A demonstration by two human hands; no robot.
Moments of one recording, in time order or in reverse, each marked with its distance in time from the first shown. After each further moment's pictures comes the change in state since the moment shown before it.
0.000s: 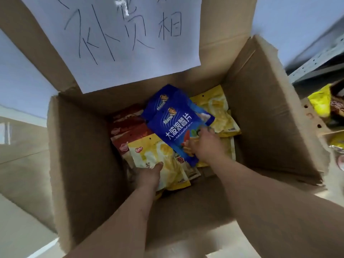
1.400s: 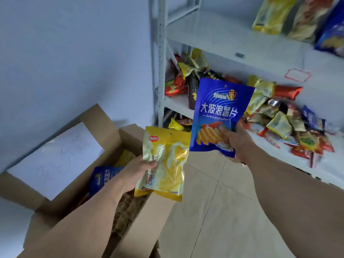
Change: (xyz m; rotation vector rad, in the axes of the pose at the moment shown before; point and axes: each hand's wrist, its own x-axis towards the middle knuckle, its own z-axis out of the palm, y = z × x) left_hand -0.377 0.102 -0.115 0.529 -1.212 0.733; right_hand -0.458 0.117 -0.302 1.183 0.841 0.410
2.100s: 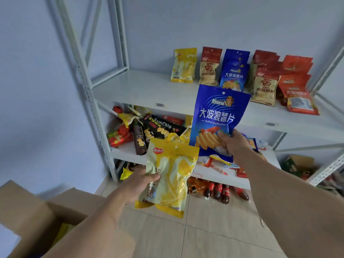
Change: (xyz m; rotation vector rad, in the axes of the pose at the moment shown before) left_hand 0.083 0.138 0.238 0.232 -0.193 0.259; right_hand 0.045 -0.065 -0.260 0.032 0.359 -0.167
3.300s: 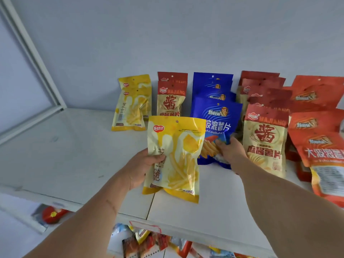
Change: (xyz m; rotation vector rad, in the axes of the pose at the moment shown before) left_hand 0.506 0.288 0.186 -0.200 -0.069 0.051; right_hand 0.557 -0.037 -0.111 -0.111 0.054 0.028
